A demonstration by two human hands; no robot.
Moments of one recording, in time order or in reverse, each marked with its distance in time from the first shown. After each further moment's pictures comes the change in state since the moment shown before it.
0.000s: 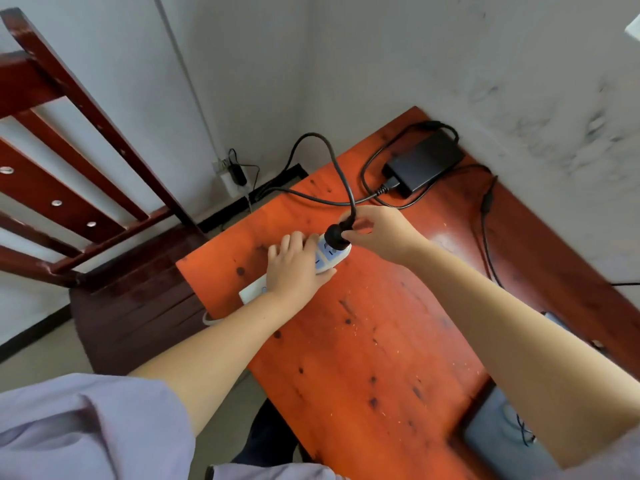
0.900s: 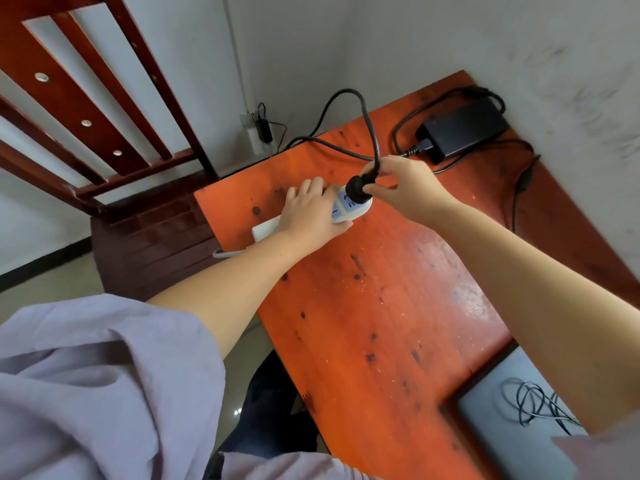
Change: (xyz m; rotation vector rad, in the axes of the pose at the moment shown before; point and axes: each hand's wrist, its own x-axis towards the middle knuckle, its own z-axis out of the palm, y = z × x) left_hand 0.000 0.000 -0.003 -0.045 0.005 0.019; right_hand 0.004 0.016 0.006 -0.184 0.069 -0.283
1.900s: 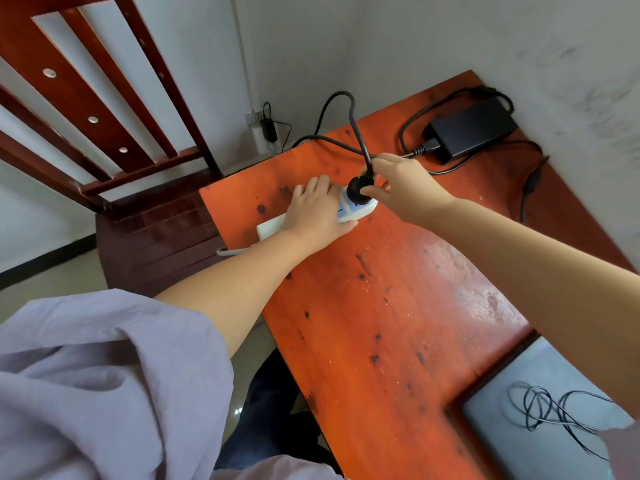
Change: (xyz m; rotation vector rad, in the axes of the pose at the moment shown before) left_hand 0.001 0.000 0.002 0.023 0.033 0.008; right_hand 0.006 -0.012 0.004 -0.227 -0.052 -0.114
